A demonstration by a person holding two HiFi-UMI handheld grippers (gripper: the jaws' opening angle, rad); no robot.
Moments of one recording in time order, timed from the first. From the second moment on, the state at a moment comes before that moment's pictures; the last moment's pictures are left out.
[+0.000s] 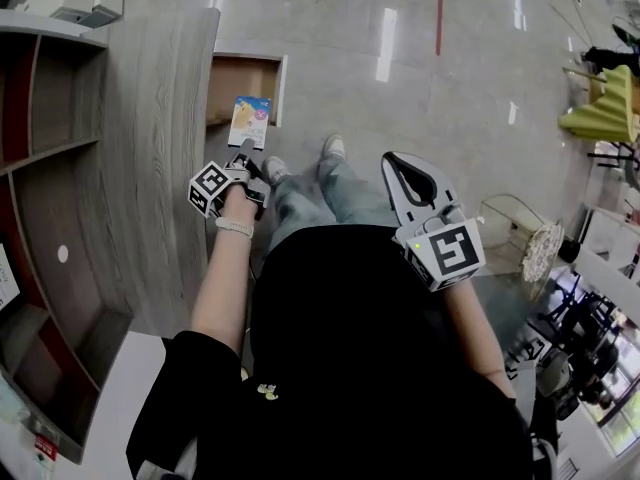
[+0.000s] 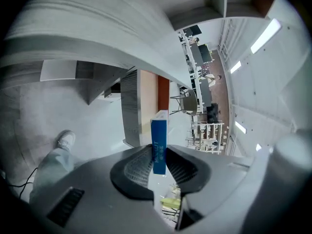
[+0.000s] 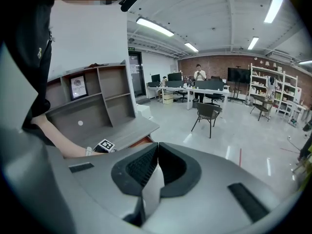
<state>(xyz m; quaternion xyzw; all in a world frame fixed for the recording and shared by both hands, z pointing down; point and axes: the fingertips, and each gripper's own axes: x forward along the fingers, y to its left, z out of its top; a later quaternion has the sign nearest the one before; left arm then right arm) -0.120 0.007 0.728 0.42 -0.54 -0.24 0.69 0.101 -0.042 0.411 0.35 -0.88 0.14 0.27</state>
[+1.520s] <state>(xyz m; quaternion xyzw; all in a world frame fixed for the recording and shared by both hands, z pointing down) -0.105 0.009 0.386 0.56 -0.44 -0.42 0.56 0.006 -0.062 0.334 0.22 -0.96 0.09 0.14</state>
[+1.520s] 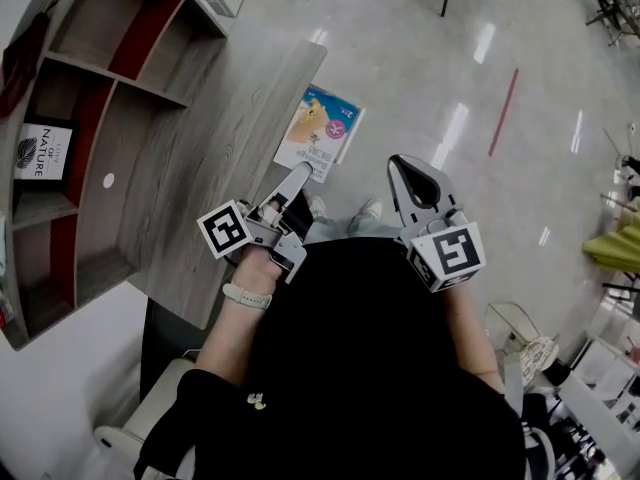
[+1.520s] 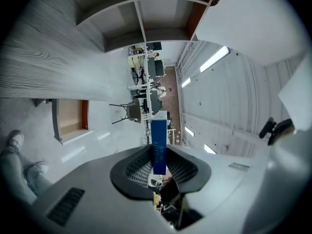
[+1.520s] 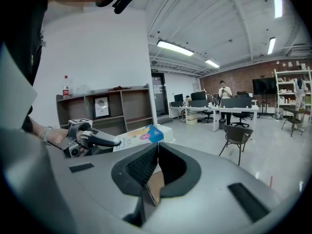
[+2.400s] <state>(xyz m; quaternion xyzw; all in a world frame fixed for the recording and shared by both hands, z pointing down) -0.098 0.013 0.336 0.60 -0.43 -0.43 0.52 -0.008 -0.056 0.311 0.18 -0.97 0.08 0.11</state>
